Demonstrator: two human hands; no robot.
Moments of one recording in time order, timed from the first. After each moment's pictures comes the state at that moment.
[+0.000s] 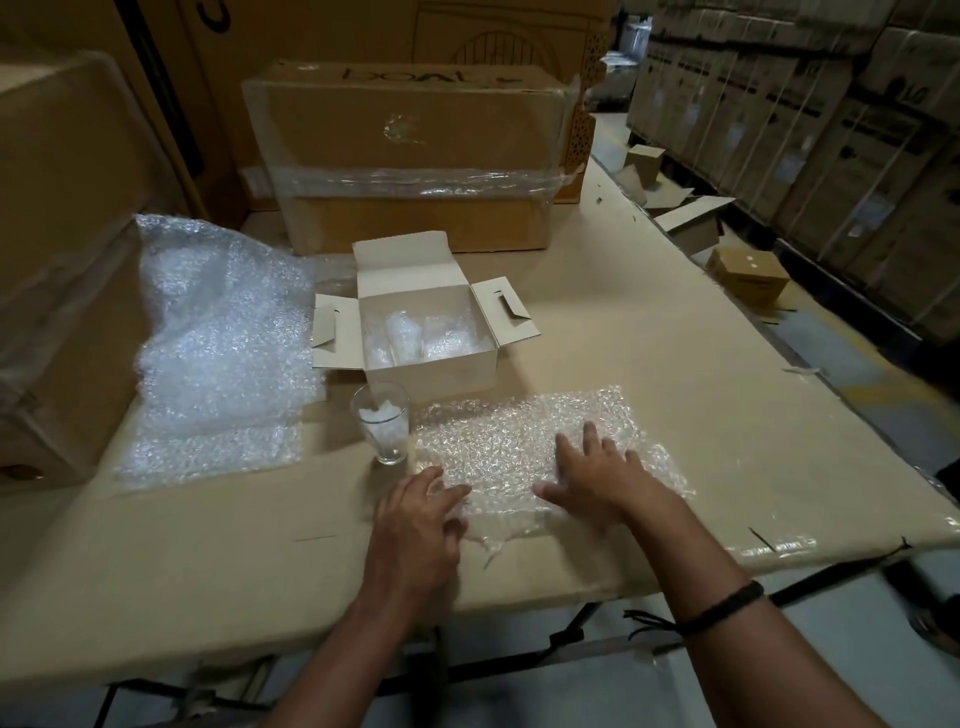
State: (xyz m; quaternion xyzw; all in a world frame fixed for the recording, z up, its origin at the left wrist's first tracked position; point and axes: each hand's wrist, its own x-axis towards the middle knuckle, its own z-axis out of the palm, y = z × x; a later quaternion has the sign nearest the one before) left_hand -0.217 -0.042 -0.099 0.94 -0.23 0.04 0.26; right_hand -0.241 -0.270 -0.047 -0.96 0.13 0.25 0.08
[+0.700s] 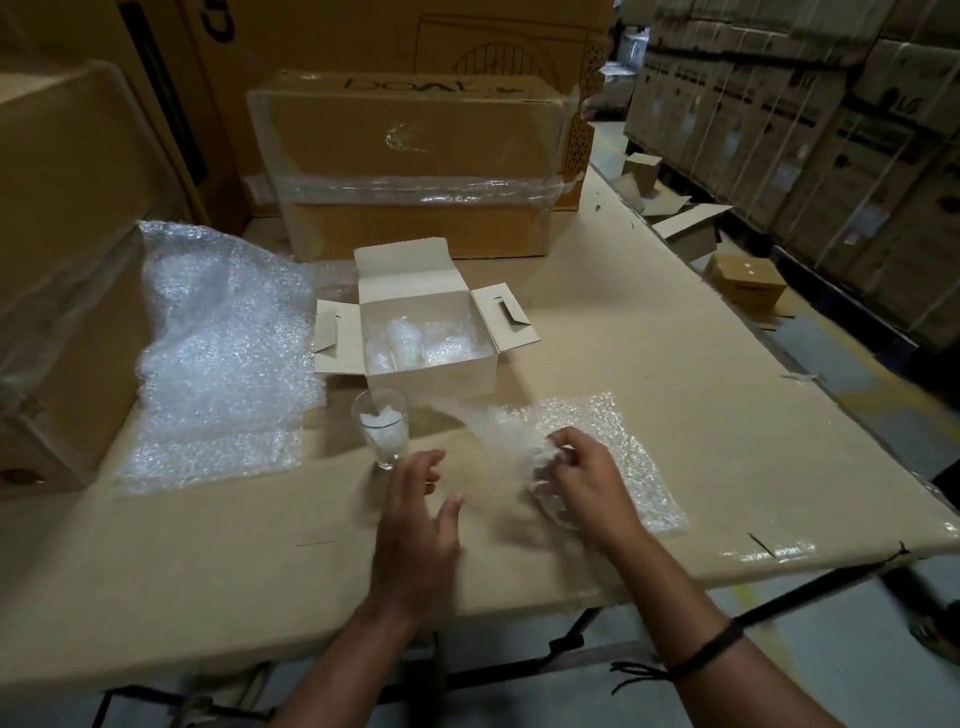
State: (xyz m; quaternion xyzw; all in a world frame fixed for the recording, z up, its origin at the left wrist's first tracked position) left_hand -0.222 -0.049 -0.092 0.82 -0.21 0.17 0.50; right_hand -0.252 -0.237 -0.050 -0.75 0.22 -0.07 0.62
